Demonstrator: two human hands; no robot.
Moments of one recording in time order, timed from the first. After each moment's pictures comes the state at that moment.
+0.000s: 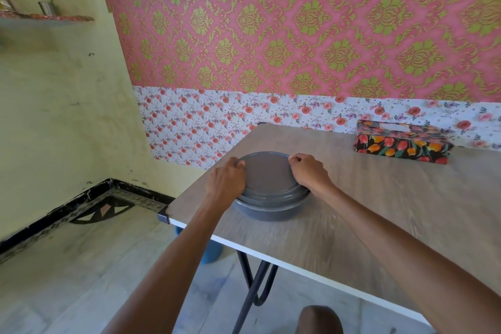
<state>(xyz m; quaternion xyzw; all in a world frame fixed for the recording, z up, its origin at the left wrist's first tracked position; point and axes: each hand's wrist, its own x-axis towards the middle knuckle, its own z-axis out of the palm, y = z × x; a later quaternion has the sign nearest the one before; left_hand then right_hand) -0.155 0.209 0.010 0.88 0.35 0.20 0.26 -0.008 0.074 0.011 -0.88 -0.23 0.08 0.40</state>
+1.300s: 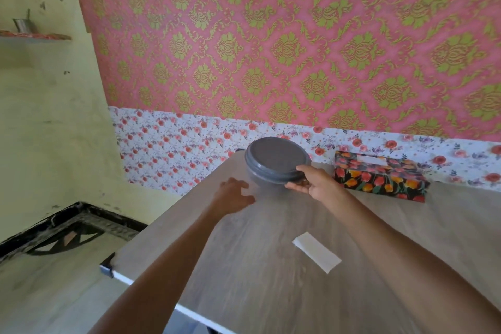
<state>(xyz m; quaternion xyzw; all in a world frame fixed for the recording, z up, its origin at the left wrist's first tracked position) -0.040 0.219 0.014 0.93 0.27 0.10 0.25 0.121 0.060 0.046 -0.63 -0.04 0.29 0.72</state>
